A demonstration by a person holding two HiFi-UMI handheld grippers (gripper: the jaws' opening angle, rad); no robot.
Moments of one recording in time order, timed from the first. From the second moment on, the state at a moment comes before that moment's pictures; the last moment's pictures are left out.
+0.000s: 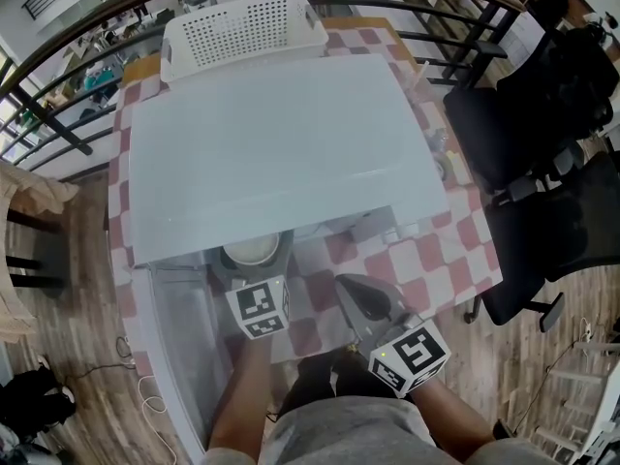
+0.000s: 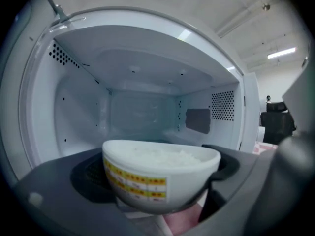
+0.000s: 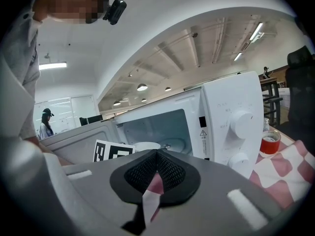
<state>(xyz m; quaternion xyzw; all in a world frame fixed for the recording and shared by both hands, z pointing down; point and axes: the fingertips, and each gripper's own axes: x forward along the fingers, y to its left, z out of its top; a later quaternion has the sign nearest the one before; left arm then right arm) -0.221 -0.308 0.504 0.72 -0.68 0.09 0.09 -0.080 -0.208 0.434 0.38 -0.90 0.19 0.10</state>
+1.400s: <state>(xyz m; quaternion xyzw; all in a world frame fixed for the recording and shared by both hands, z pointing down) -0.223 -0.336 0.528 0.67 -0.70 0.23 0.09 -0.076 -0.215 0.437 0.39 -0.90 0.19 0.10</state>
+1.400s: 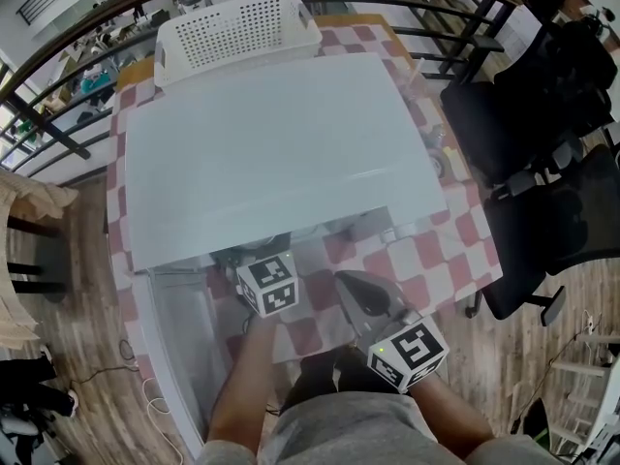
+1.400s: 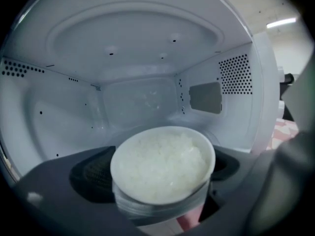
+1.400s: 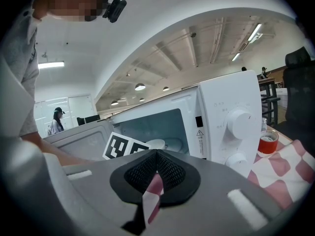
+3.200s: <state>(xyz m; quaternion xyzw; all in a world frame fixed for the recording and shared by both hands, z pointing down) -0.108 -0.153 0.393 0.74 -0.66 0.12 0.03 0.072 -0.152 0.354 0.40 -0.91 0.12 0.07</state>
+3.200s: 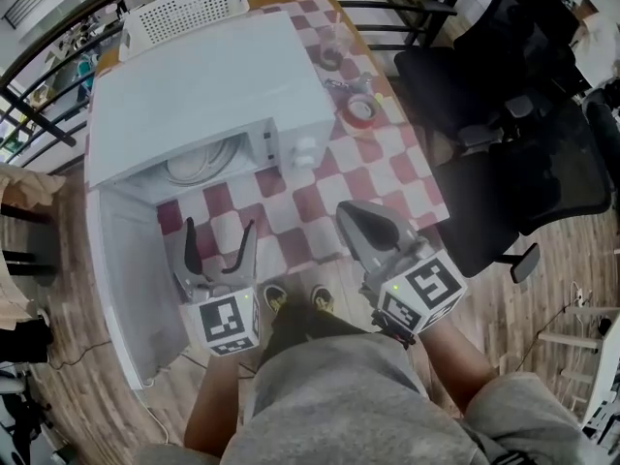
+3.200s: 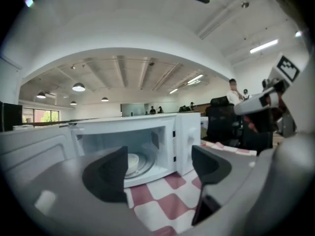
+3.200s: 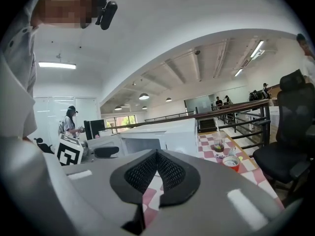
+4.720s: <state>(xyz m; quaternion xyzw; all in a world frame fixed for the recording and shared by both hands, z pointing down) -0.045 -0.038 0.323 0.76 -0.65 0.05 0.06 0.131 -0.090 0.329 0.37 -0.92 0.11 0.04</state>
